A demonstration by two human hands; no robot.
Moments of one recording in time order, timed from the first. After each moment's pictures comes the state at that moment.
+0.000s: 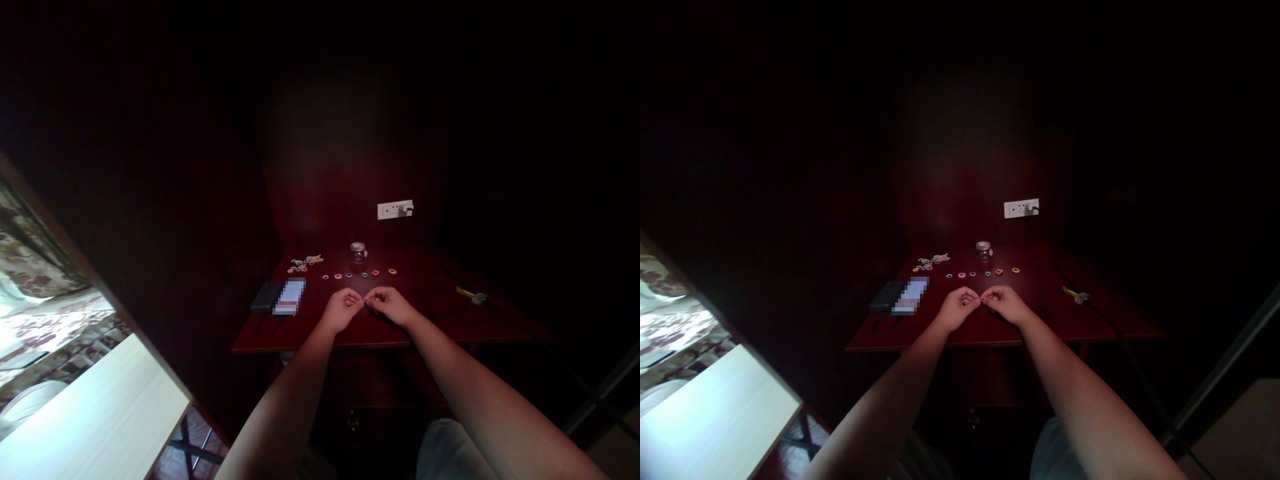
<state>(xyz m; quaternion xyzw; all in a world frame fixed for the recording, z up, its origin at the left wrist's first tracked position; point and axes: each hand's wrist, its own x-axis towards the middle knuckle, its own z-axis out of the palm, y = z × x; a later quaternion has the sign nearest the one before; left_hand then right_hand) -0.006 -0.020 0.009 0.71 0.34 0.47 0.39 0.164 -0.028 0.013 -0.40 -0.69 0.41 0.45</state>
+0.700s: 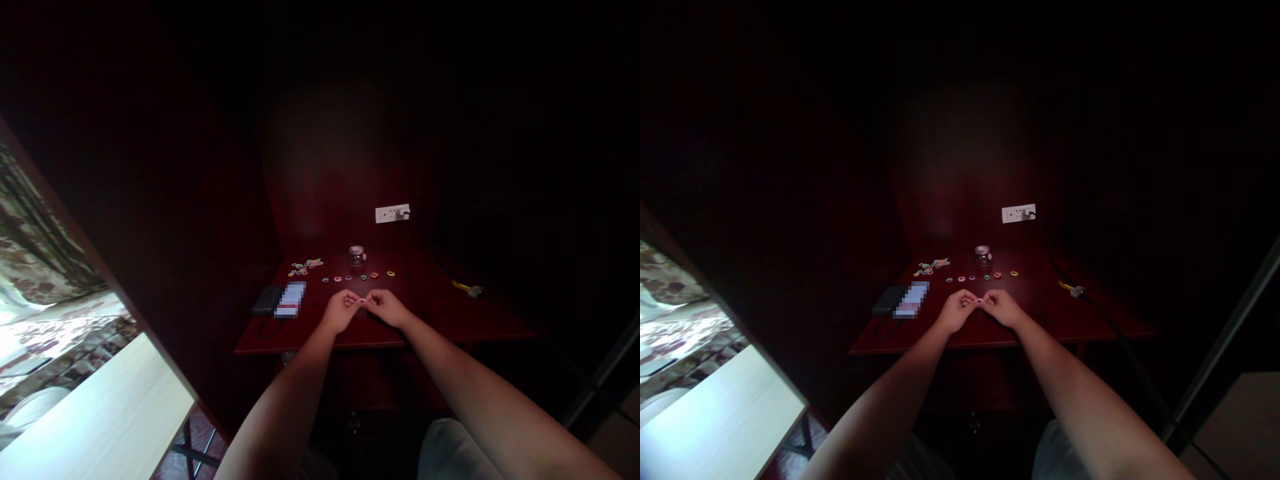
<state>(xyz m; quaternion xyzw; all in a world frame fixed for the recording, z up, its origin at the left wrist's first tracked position) -0.006 -0.020 0.009 0.71 0.35 0.48 0.38 0.156 -0.029 0.009 -0.41 -0.71 0.34 0.46</state>
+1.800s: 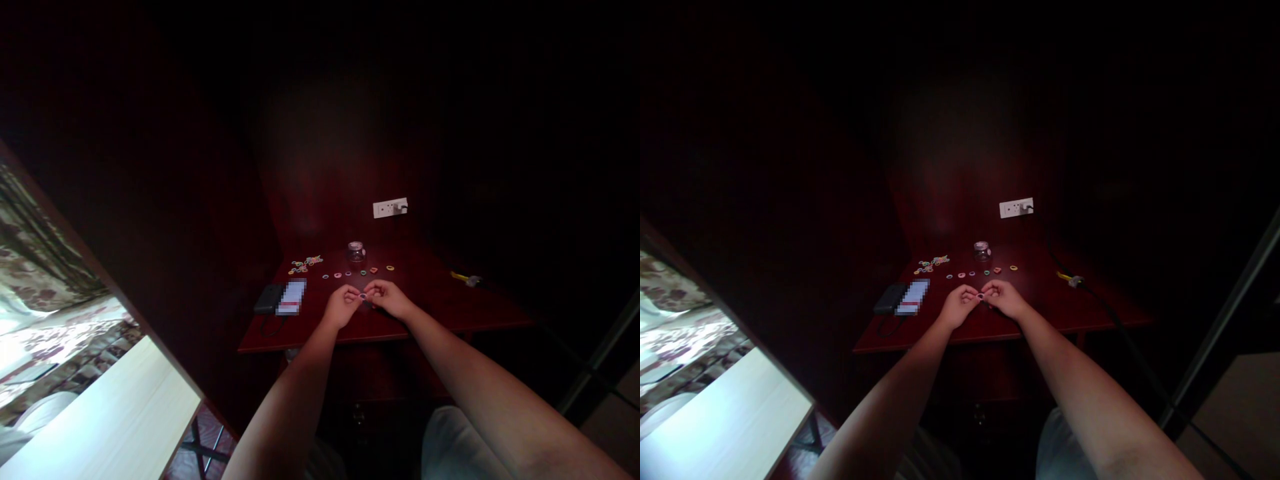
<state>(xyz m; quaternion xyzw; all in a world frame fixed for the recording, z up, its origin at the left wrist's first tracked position) -0.008 -0.015 0.003 0.70 0.35 0.47 0.40 0.161 -0.023 0.007 -0.37 -0.65 0.44 0.49</state>
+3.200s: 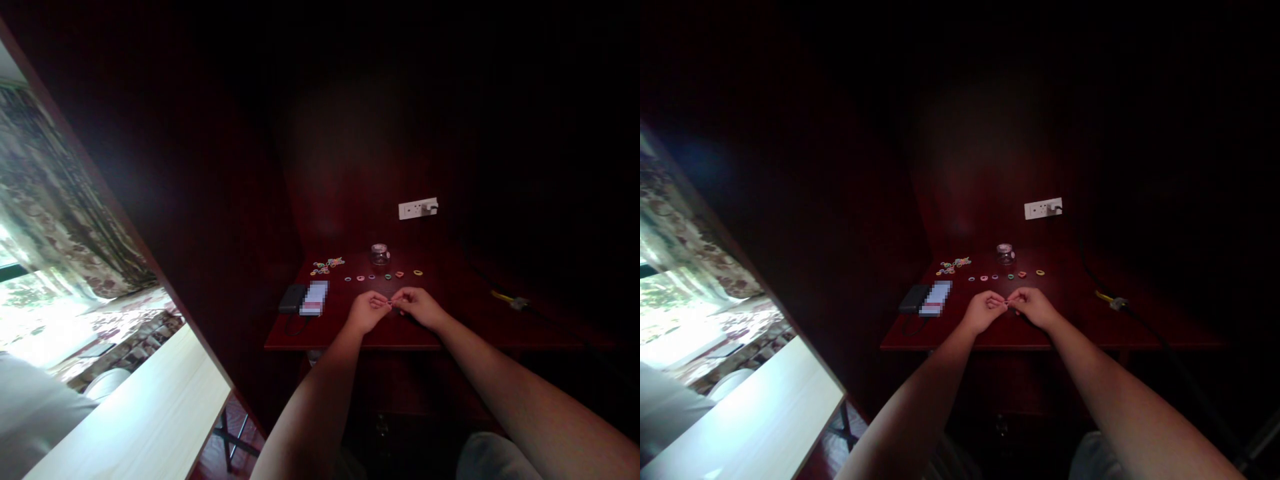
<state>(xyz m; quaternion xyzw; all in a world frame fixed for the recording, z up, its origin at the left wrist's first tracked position) -0.004 -0.018 0.001 0.70 0.37 0.46 0.40 0.164 -0.025 0.008 -0.42 -0.67 0.40 0.47</state>
